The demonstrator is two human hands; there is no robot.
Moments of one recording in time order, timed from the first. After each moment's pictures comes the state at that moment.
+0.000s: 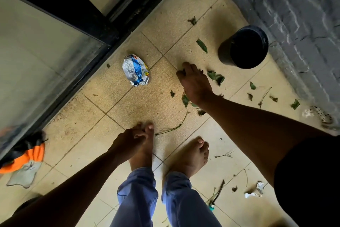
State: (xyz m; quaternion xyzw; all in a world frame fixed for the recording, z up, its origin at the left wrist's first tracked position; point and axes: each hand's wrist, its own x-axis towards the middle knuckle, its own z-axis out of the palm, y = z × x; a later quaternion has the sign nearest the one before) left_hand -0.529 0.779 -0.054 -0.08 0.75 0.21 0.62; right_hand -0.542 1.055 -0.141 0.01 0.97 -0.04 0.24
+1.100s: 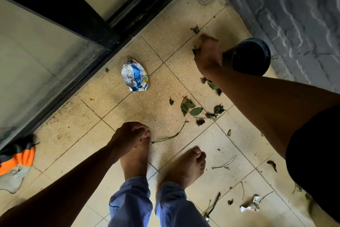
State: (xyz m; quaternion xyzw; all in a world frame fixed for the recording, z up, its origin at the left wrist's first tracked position) left_hand -0.550 0.803 -0.075 -0.15 0.74 0.30 0.59; right_hand -0.639 1.122 -0.155 0.29 0.93 -0.20 0.12
